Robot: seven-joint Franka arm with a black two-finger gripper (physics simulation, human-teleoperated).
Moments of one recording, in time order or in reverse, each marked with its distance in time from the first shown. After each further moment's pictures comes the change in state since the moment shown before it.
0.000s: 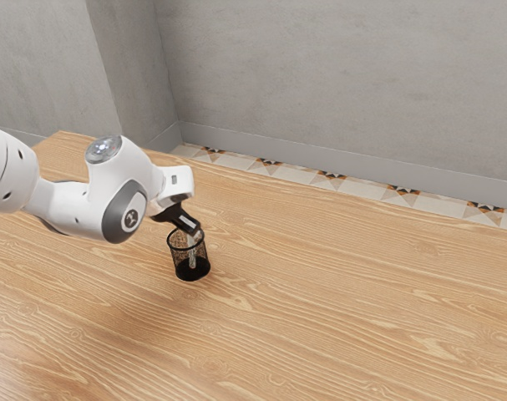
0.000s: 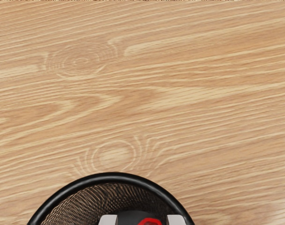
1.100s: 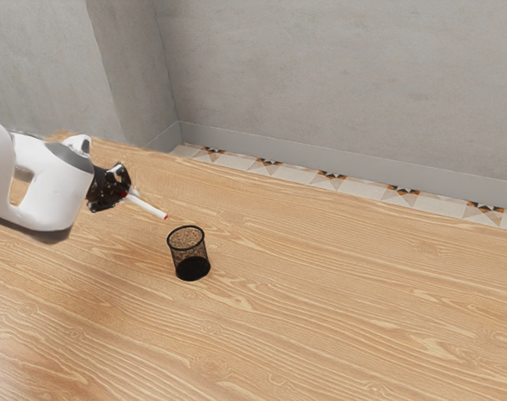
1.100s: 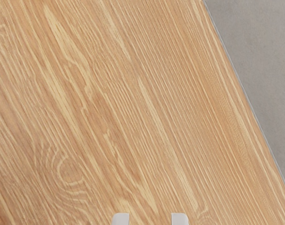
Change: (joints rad) arm 0.037 0.079 0.234 0.204 -1.133 -0.110 -0.015
